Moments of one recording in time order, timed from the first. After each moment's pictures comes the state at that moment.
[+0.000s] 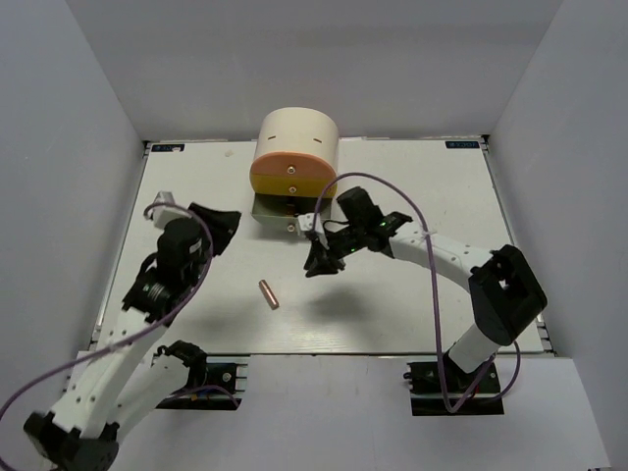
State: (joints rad) left arm -0.45 0.78 0.83 -0.36 -0.32 -1.10; right arm 0.73 1.60 1.11 -0.34 -0.93 -0.68
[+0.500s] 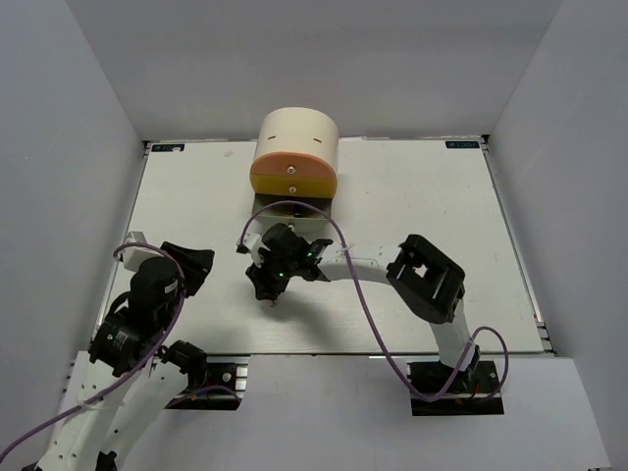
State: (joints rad) left arm -0.45 0.44 0.80 -0.81 -0.41 -1.12; right arm 1.07 1.99 1.33 -0.12 -0.41 -0.02
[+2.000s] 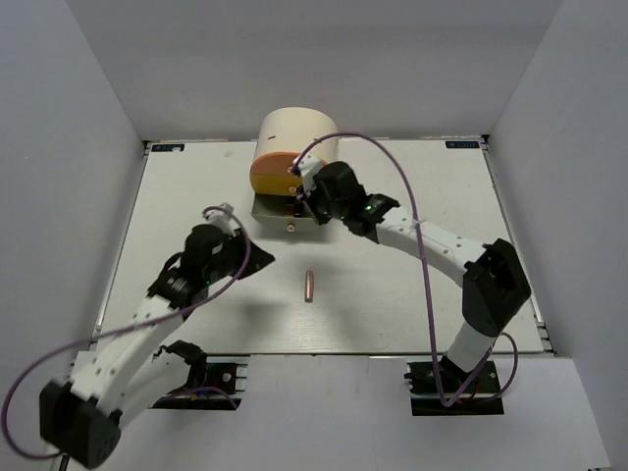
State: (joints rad) left arm -0.46 0.77 0.63 -0.33 0.16 -0.82; right arm 0.84 1.70 1.38 -0.22 0.02 -0.13
